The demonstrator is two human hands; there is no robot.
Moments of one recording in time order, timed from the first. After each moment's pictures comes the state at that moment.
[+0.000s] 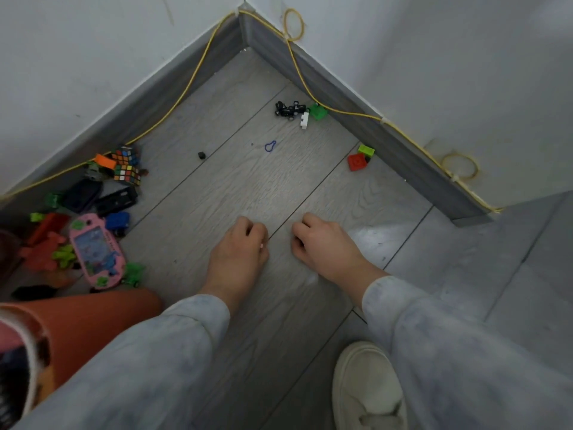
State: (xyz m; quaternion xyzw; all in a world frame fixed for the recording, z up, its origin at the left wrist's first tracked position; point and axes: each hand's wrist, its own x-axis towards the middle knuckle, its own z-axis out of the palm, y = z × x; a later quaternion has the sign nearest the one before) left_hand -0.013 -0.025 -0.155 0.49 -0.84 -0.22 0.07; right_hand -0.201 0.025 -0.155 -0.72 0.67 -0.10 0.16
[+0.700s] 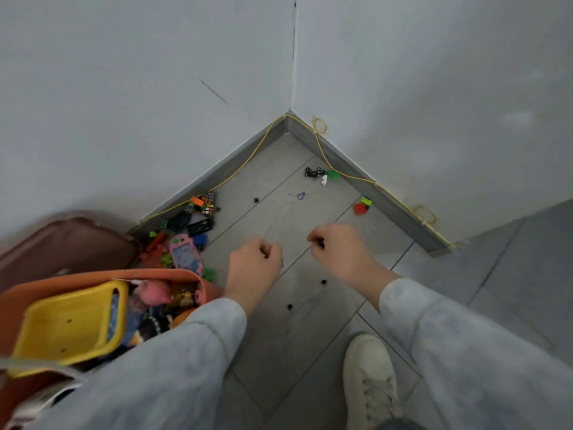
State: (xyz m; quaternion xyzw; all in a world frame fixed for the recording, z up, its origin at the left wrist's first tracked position) left_hand 0.029 -0.006 0.049 0.66 -0.64 -0.38 0.13; right_hand -0.155 0.021 0.049 -0.63 0.73 -0.12 0.23
